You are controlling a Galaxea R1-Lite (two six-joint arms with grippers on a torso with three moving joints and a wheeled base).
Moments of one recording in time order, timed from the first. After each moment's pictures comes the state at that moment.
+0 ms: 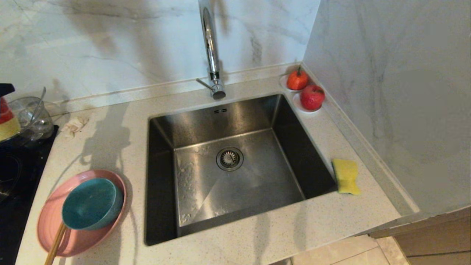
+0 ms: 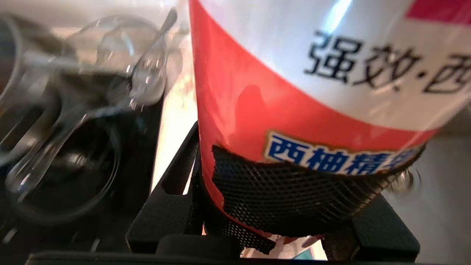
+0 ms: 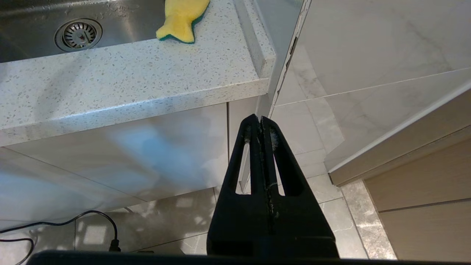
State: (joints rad) left arm 0.30 1.22 -1.12 -0.03 -0.05 -0.06; right arm -0.01 0.00 0.00 0.00 -0.02 0.02
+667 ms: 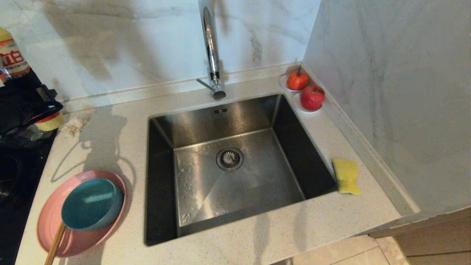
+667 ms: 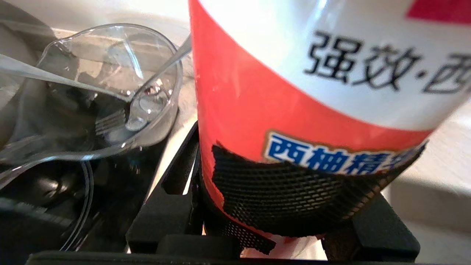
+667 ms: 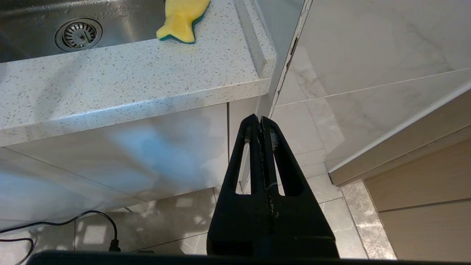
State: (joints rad) left arm 0.27 1.66 -1.12 -0.55 0.18 -0.14; right arm -0.01 0.00 0.00 0.00 -0.02 0.02
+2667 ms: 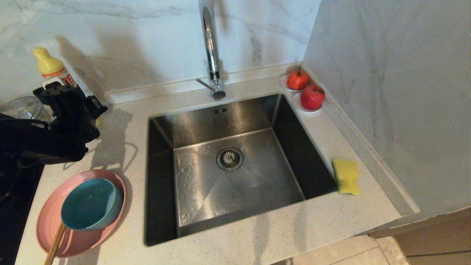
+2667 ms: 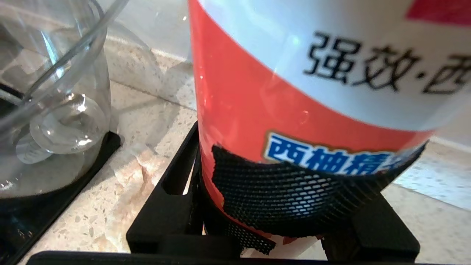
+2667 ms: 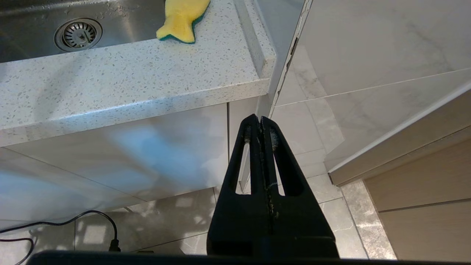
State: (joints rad) left arm 0.20 2.23 -1.51 -0.90 0.45 -0.18; right arm -0.01 0.00 0.00 0.00 -0.01 0.02
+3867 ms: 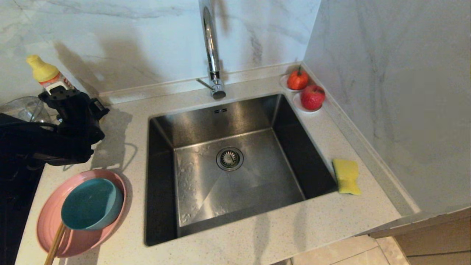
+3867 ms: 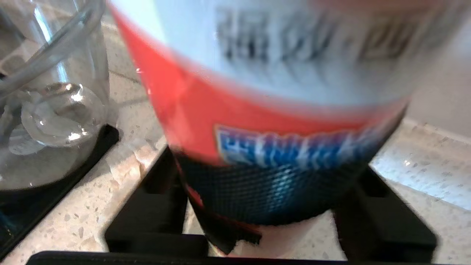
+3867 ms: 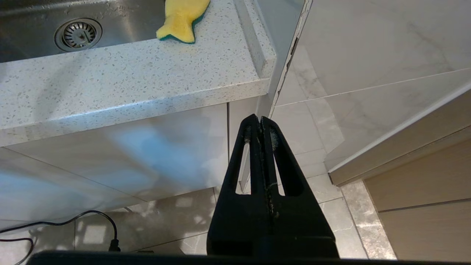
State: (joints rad) left arm 0.20 2.29 -1.55 -0.93 0.49 -0.19; right arm -0.01 0.00 0.00 0.00 -0.02 0.02
